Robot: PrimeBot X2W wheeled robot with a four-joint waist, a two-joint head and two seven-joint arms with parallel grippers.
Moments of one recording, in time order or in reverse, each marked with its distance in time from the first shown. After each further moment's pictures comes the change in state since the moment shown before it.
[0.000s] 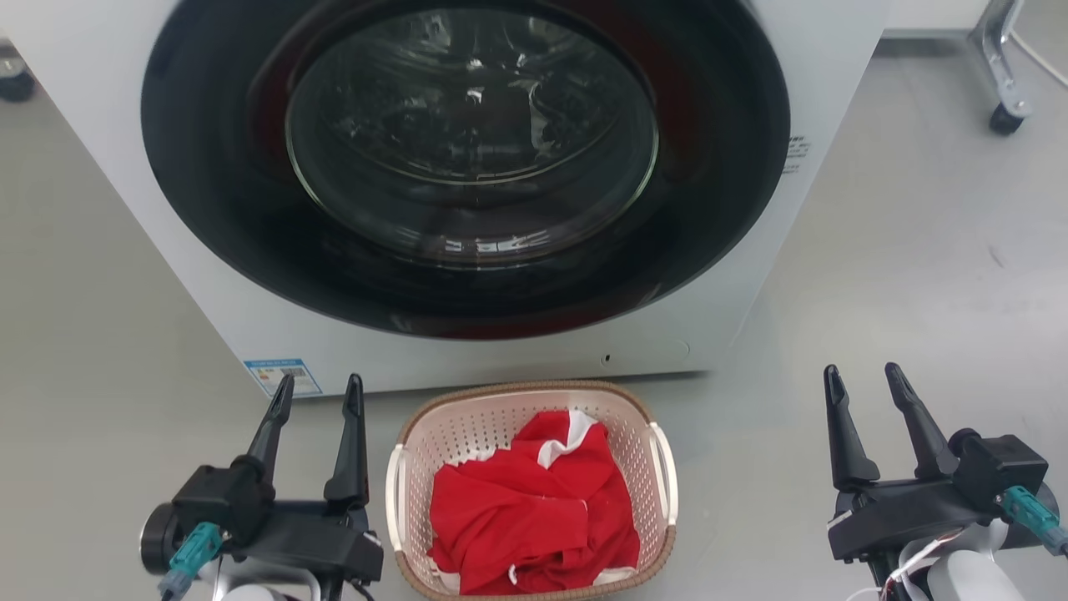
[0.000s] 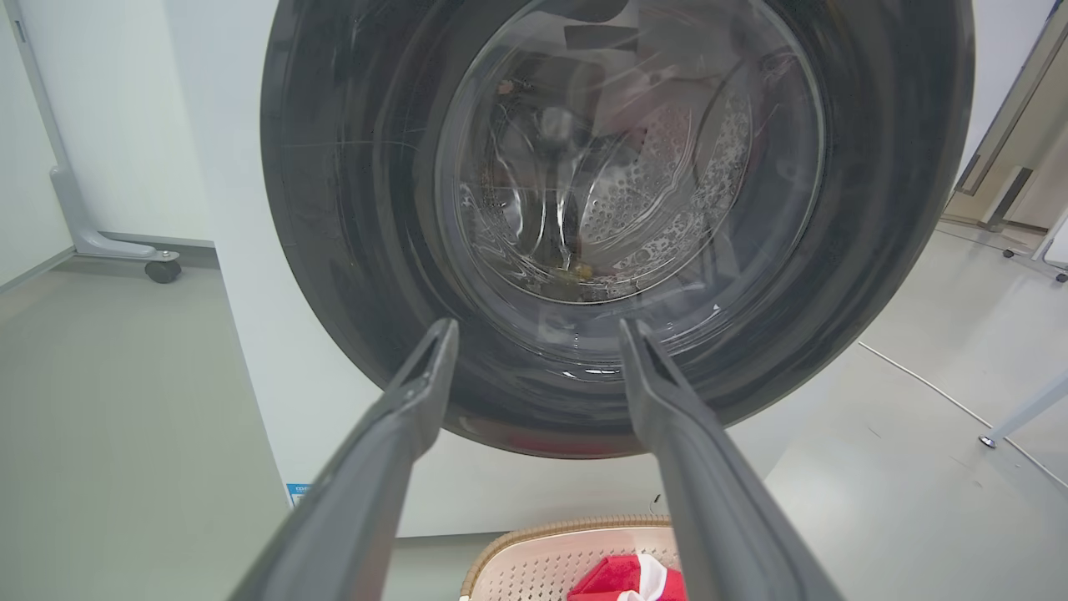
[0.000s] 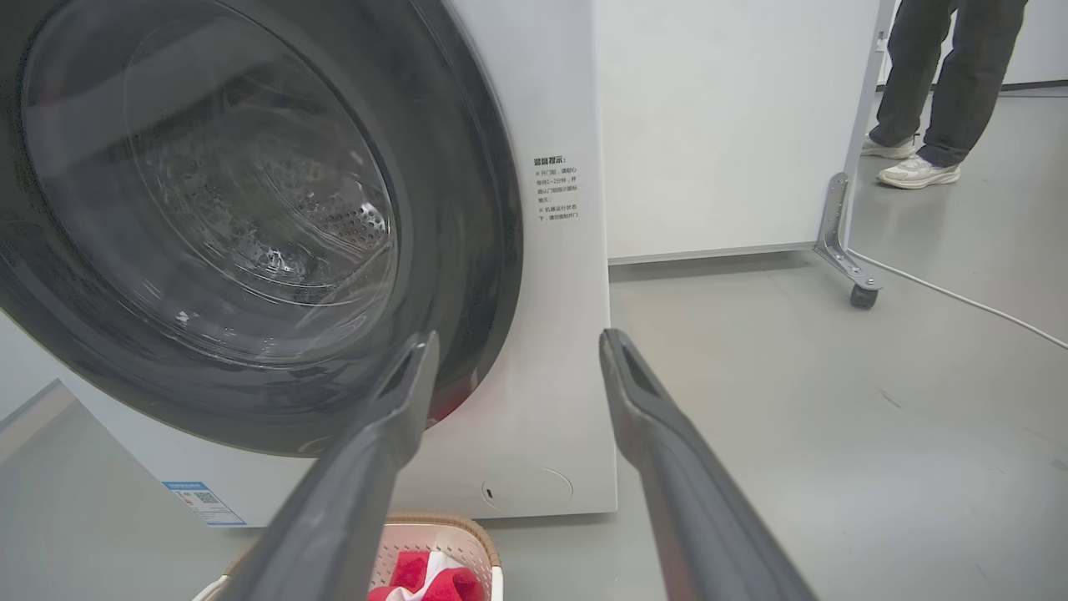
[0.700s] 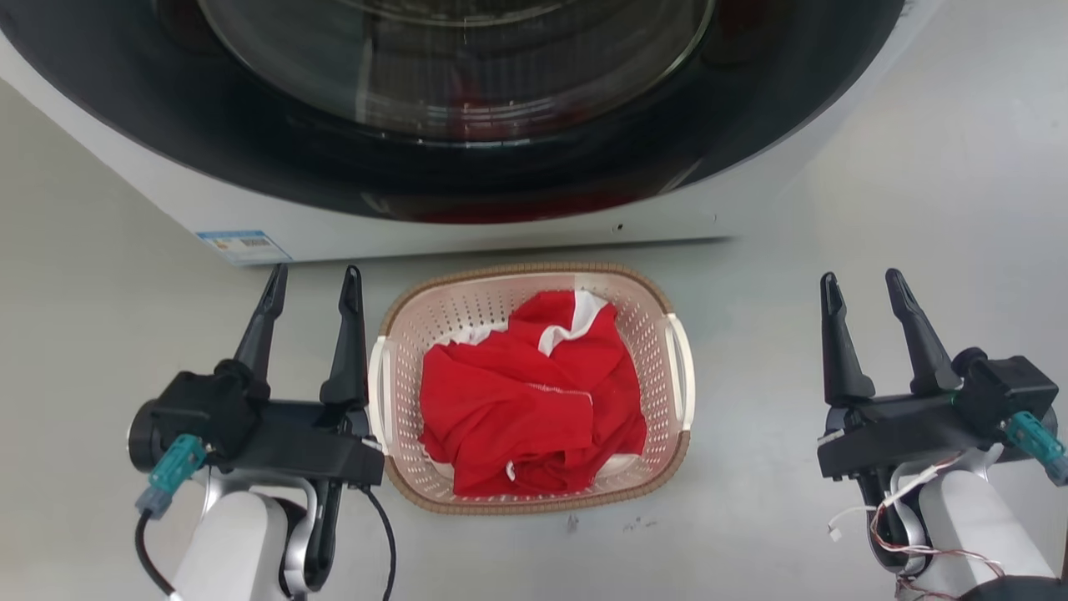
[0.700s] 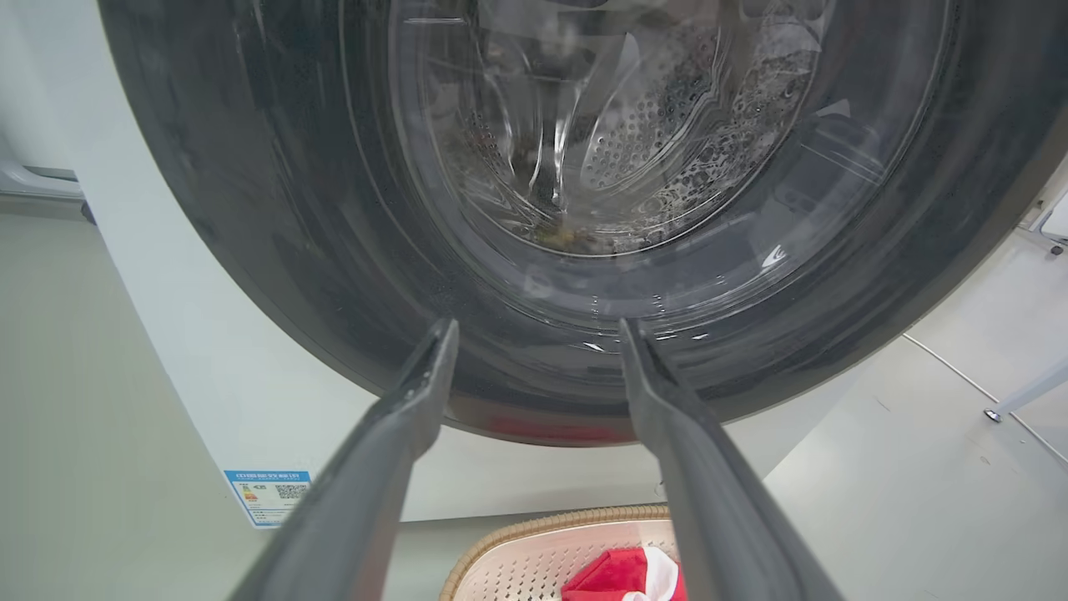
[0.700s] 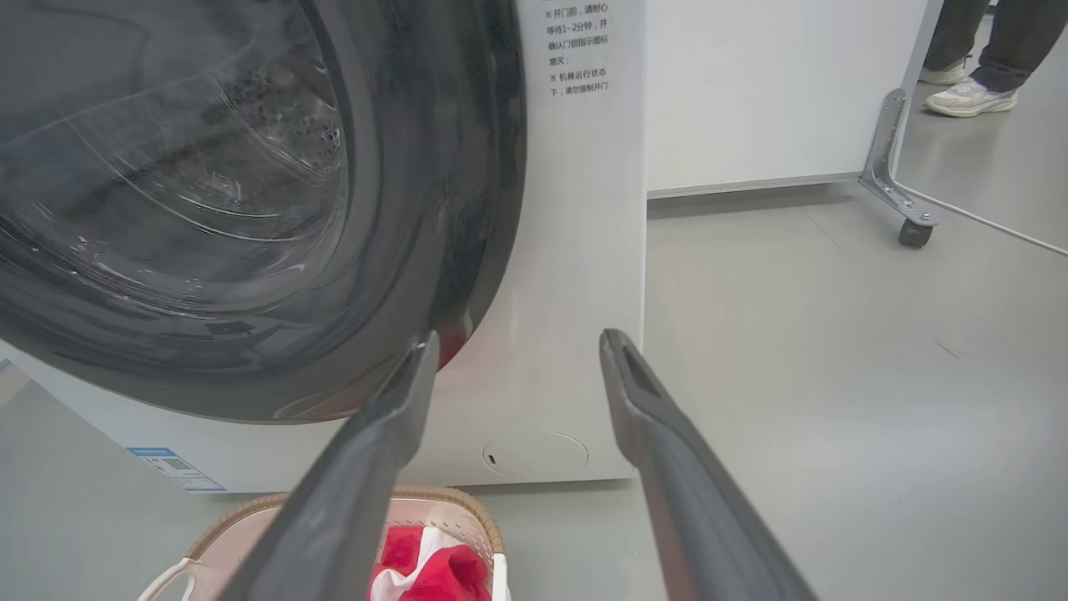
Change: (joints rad) left arm -0.172 -0.013 0.007 -0.011 0.000 -0.024 0.000; right arm -0.143 0.021 -0.007 -0.022 -0.026 0.000 -0.004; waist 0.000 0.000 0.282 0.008
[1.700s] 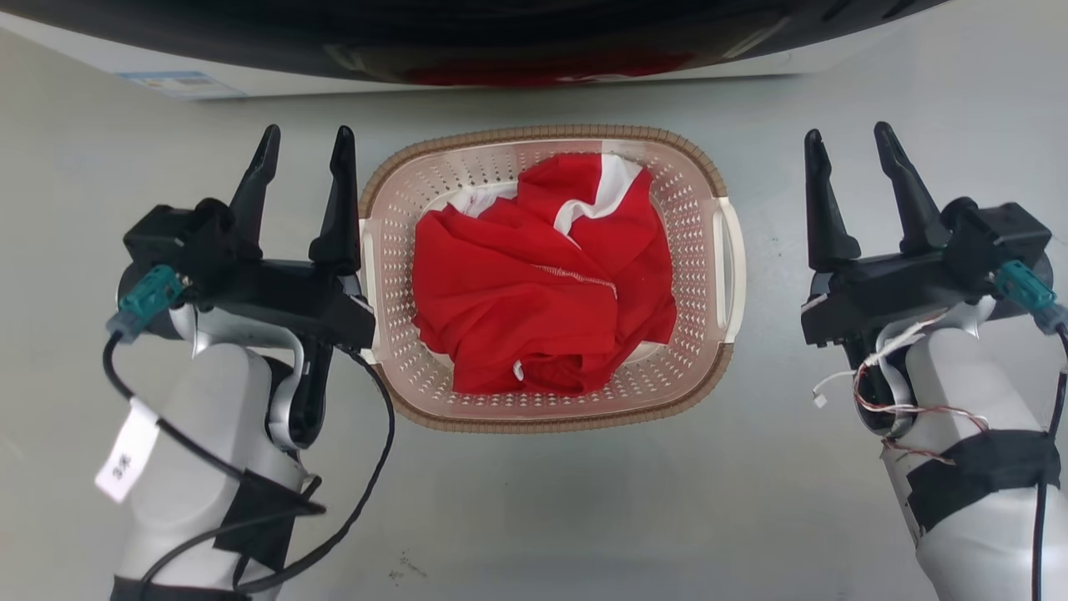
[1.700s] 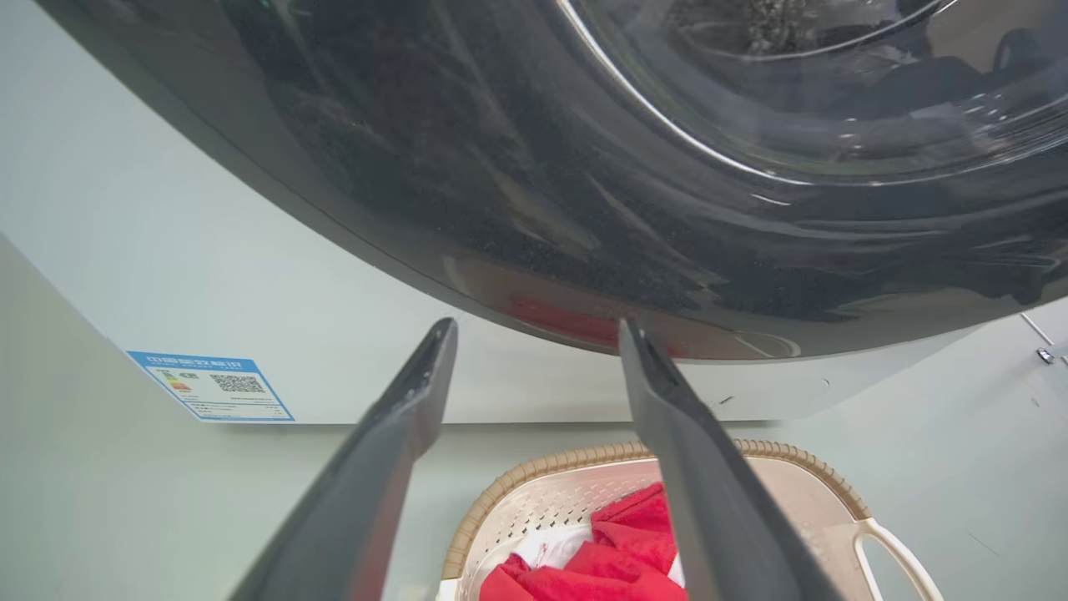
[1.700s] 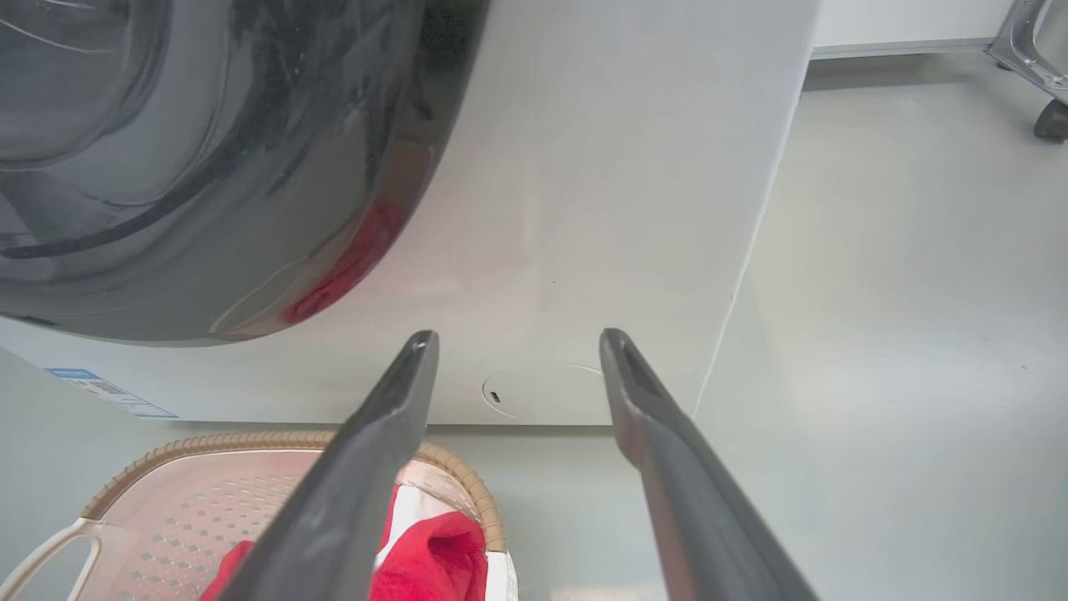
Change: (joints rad) left arm -0.320 -0.016 0.016 0.246 -0.063 -0.071 0.033; right arm -0.313 0.012 0.030 0.184 -0.037 0.025 -0.002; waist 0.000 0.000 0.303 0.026
